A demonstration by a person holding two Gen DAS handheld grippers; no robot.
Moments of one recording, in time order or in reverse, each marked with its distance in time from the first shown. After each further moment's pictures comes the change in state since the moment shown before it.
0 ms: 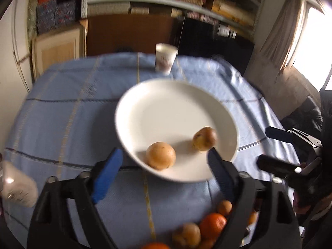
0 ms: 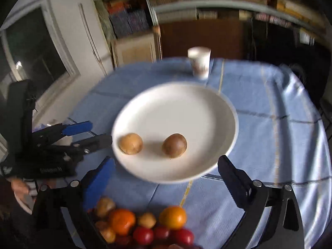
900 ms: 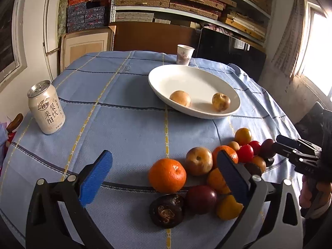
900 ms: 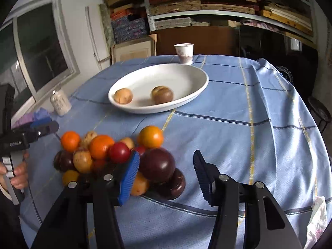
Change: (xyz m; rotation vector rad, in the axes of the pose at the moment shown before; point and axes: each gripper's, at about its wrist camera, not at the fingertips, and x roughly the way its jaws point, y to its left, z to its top) left arm -0.058 -0.001 -0.125 -0.072 -0.064 0.117; right arm -0.035 -0.027 -0.123 -0.051 -0.045 -0.056
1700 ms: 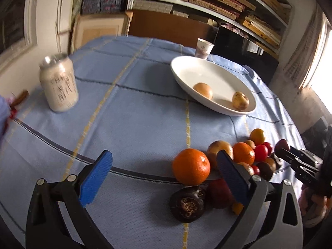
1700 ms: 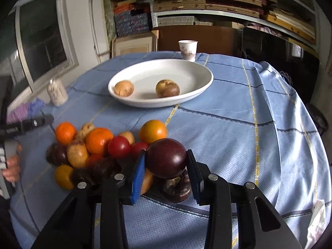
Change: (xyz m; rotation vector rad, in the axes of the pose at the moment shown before) left arm 0.010 0.037 -0.008 -0.137 0.072 -0.001; right arm 0.007 0.007 -0.001 -0.019 0.007 -0.028
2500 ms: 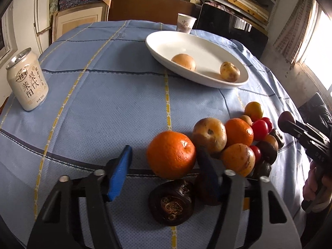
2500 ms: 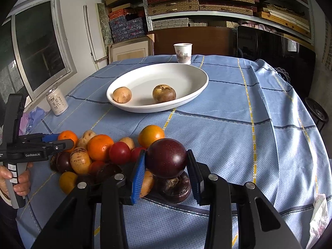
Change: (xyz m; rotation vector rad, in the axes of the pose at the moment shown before) left arm 0.036 -0.029 -0.009 0.129 0.123 -0.030; right arm -0.004 -0.002 0.002 0.038 -0.015 -0.002
